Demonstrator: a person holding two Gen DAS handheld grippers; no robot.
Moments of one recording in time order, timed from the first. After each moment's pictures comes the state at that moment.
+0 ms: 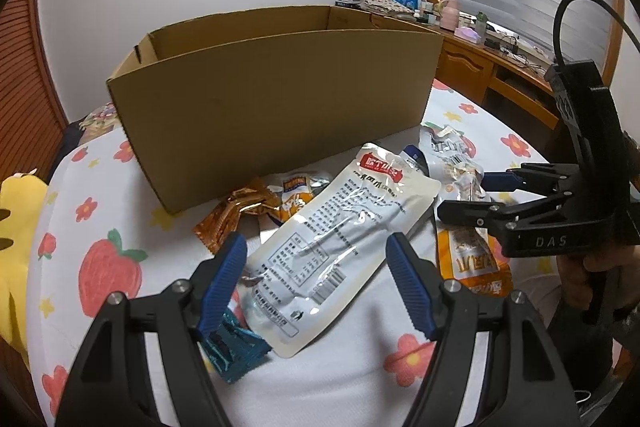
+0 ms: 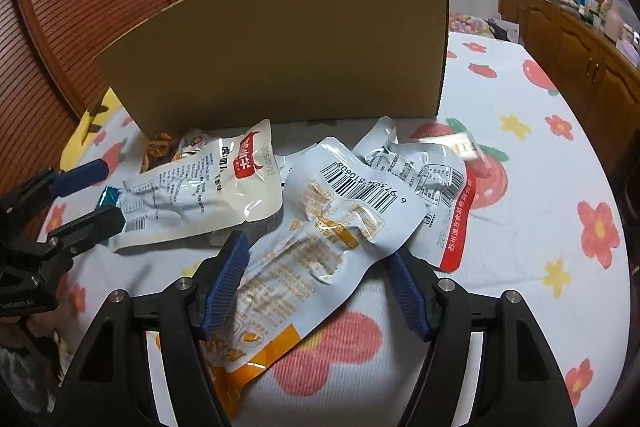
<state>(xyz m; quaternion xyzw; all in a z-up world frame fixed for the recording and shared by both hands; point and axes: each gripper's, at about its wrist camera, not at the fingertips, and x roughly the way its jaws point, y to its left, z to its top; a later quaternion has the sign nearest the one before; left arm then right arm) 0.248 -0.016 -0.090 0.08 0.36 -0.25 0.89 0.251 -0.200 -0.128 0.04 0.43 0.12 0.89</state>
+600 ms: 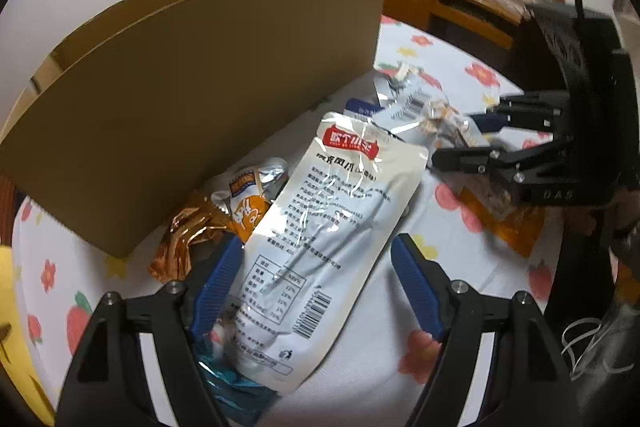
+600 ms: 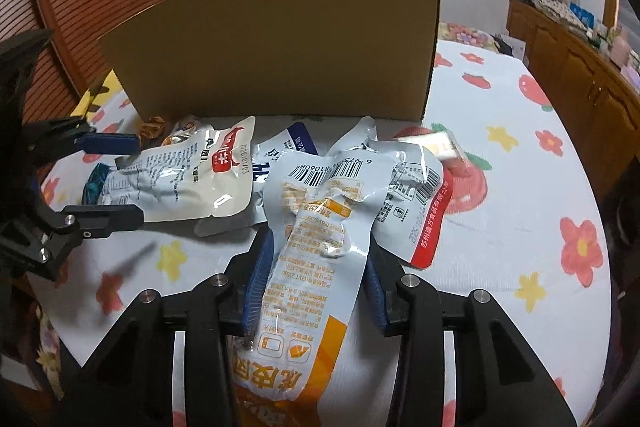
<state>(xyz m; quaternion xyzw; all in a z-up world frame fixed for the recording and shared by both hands) 0.276 -0.053 -0.103 0.19 0.43 -0.35 0.81 0.246 -0.209 -0.130 0.00 0.43 0.13 0.89</state>
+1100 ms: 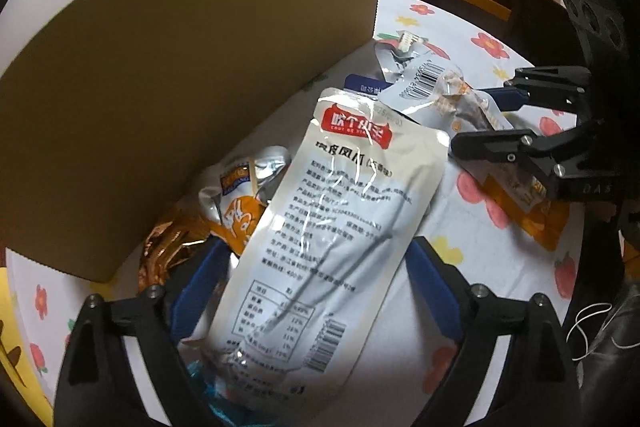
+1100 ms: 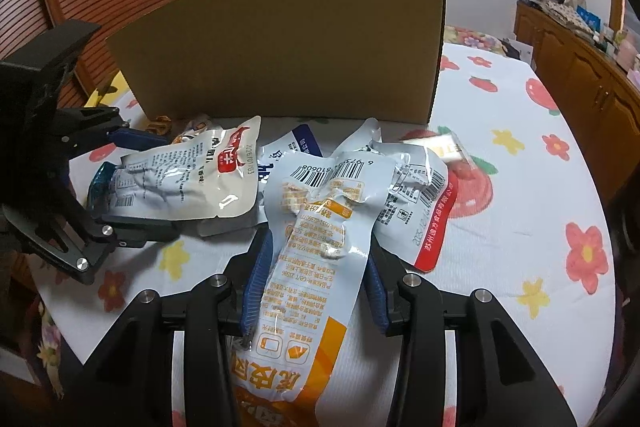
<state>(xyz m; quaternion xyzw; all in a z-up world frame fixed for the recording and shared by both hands) 0.293 -0.068 -0.123 0.22 0.45 -0.36 0.79 0.246 -0.211 -0.132 0.01 0.42 0.15 0.89</state>
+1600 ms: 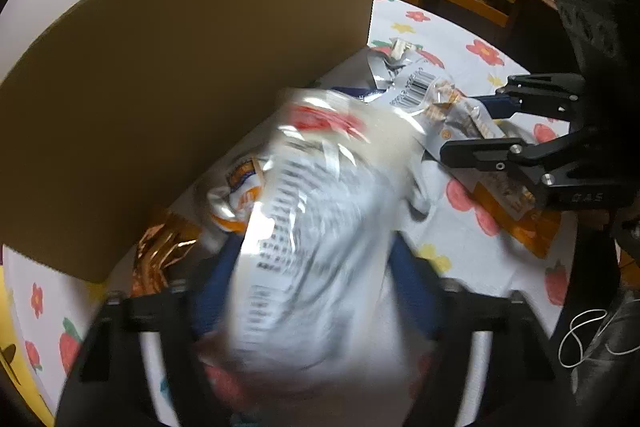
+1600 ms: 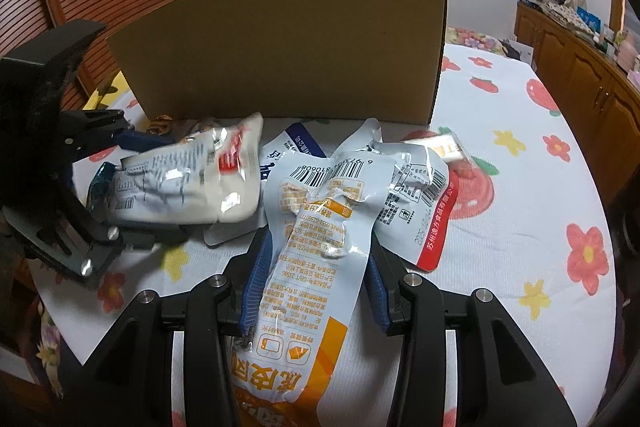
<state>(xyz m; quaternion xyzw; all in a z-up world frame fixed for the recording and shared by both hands) 0.288 -0.067 -0.118 0.21 0.45 -0.36 0.79 0.247 -0.210 -0.132 0.01 0.42 0.15 0.89</state>
